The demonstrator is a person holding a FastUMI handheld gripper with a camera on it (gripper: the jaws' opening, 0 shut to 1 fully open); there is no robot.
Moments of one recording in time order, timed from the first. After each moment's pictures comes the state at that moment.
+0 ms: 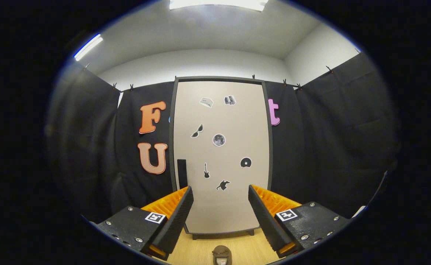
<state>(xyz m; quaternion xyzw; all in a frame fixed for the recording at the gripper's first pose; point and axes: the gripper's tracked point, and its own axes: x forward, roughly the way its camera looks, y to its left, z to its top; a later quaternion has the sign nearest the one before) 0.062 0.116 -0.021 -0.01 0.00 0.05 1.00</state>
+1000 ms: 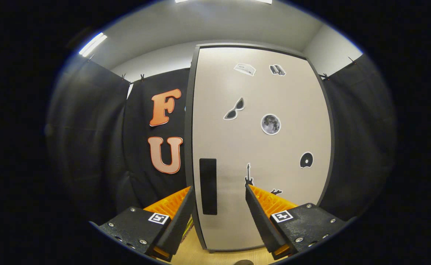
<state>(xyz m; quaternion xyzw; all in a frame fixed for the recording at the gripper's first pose) 0.209 0.230 -0.065 -0.01 0.02 0.12 0.99</state>
